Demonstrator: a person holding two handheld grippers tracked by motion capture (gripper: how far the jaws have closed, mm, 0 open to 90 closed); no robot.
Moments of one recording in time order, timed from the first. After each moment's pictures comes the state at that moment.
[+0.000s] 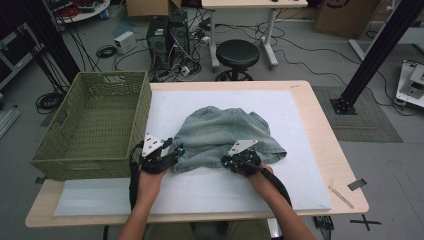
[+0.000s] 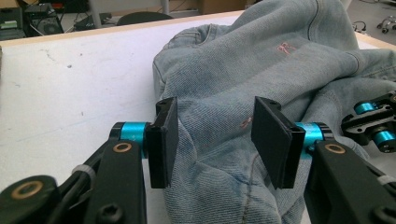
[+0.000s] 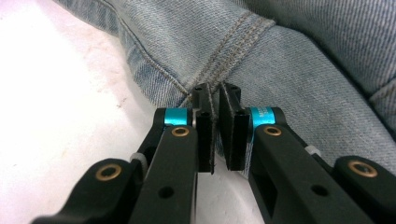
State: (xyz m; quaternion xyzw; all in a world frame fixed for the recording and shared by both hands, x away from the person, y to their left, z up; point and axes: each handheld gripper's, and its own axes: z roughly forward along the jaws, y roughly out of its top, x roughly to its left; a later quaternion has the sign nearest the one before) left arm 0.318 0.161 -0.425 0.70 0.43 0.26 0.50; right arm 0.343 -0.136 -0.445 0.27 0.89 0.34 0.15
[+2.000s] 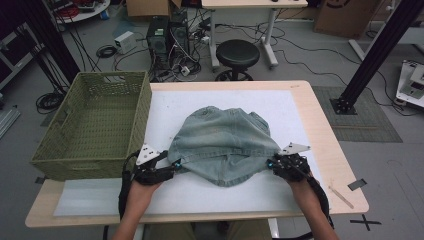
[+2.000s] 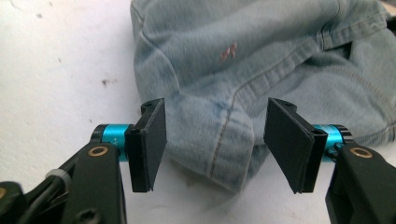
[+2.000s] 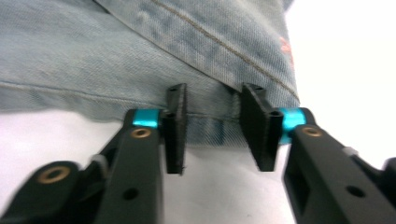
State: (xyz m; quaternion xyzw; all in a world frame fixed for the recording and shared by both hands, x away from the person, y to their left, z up) left arm 0.295 0.174 -0.434 0.75 0.43 0.20 0.47; right arm 0.319 -0.260 -0.441 0.43 0.83 0.28 0.24
